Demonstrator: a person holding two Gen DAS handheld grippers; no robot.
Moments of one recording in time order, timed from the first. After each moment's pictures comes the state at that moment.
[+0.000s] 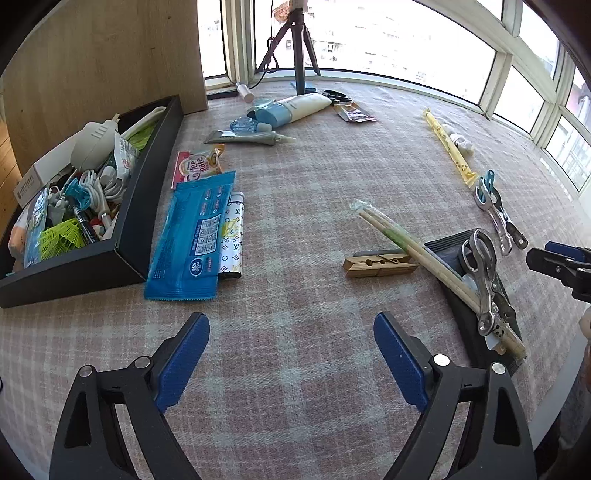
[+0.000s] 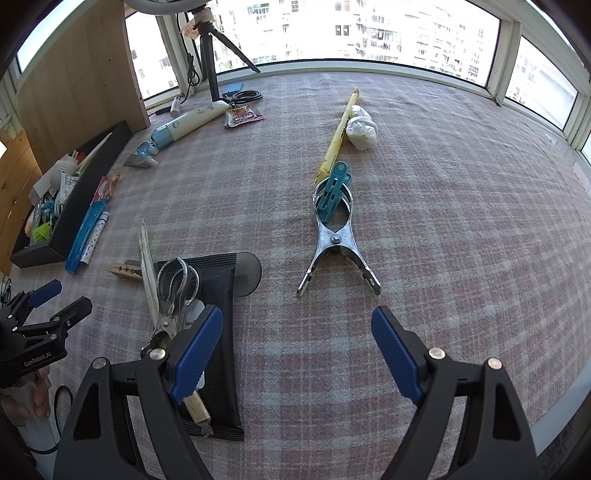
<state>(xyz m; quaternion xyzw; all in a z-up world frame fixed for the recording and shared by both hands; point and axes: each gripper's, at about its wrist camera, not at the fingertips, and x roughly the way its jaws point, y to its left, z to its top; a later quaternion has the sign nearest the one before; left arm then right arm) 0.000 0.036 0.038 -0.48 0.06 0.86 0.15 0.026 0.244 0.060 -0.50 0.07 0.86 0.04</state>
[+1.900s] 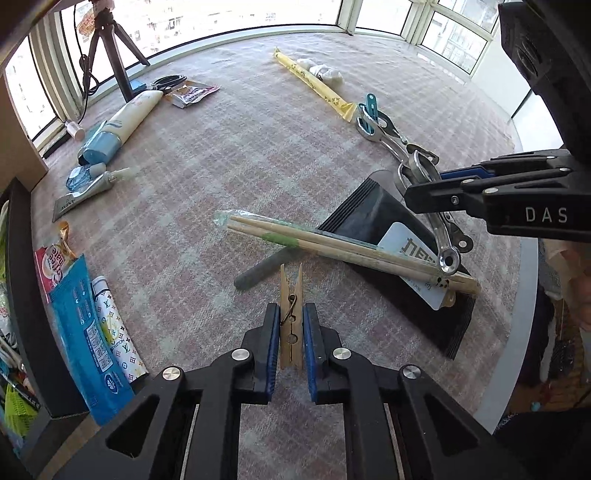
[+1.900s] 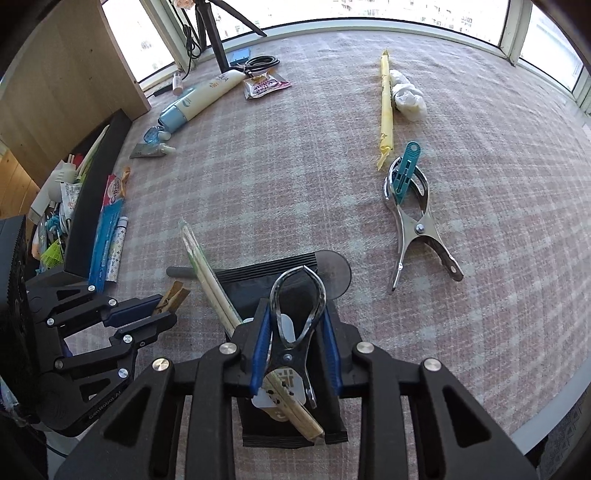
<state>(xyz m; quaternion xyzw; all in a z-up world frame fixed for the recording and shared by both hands) -0.027 0.072 0.045 -0.52 0.17 0.75 0.36 -0.012 0.207 0.062 -0.57 0.13 0.81 0.05</state>
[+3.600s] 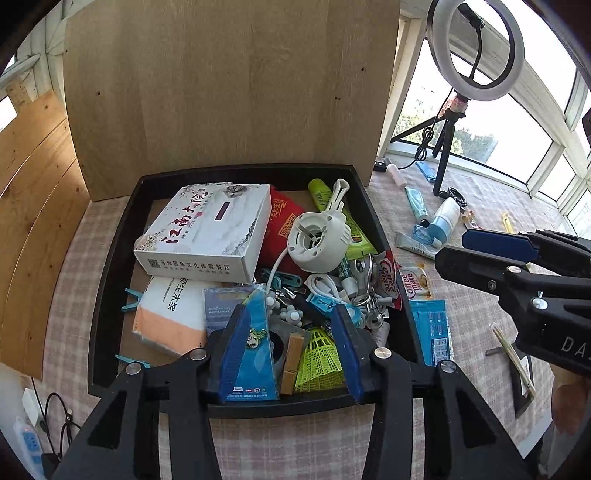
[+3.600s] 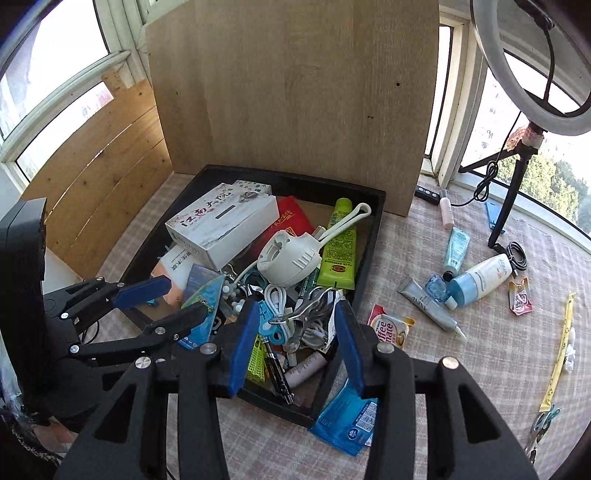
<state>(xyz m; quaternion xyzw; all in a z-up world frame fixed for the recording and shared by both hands) -0.134 -0.216 0.127 -0.48 -0.01 0.87 0.08 -0.164 -0.090 0.170 -0.47 -0.02 0.87 -0.16</state>
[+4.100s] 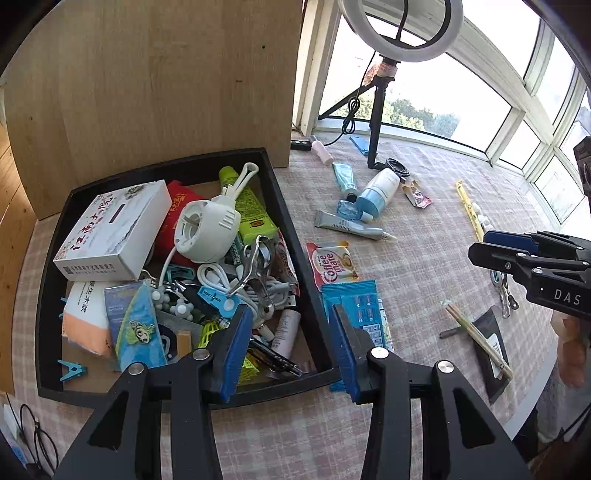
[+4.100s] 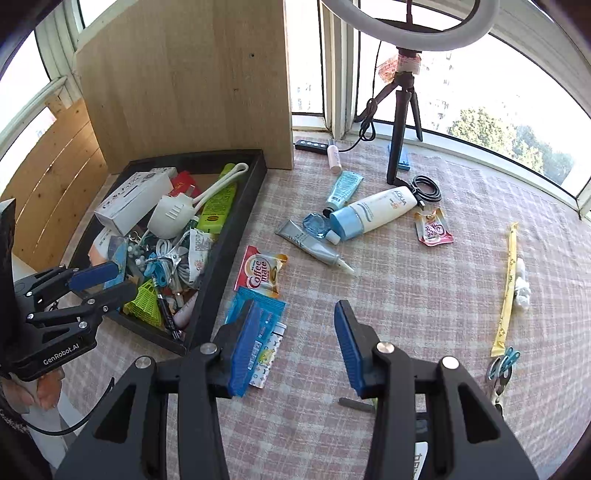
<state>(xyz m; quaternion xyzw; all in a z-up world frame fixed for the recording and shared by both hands) -0.115 -0.122 0.116 -0.49 0.01 0.85 0.17 -0.121 0.056 0.152 -0.51 0.01 0.86 -0.05</state>
